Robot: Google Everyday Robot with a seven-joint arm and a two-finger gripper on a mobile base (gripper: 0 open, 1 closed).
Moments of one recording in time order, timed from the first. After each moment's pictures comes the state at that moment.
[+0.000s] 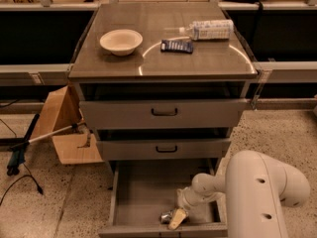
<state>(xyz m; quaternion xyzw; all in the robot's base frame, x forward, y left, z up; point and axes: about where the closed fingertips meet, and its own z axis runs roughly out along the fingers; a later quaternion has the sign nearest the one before) 0.503 -0.082 0.167 -0.55 0.79 0.22 0.14</state>
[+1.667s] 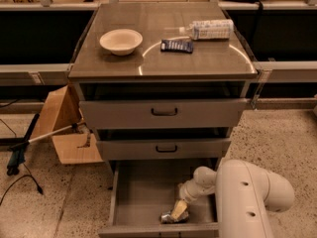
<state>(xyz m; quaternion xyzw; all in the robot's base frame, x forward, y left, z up) 0.549 -0.095 0.129 -0.54 0.80 0.24 0.14</state>
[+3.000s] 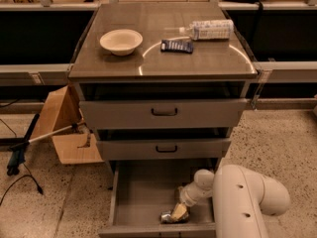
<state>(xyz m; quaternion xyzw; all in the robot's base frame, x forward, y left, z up) 0.538 -0.100 0.107 -0.53 0.80 0.26 0.12</state>
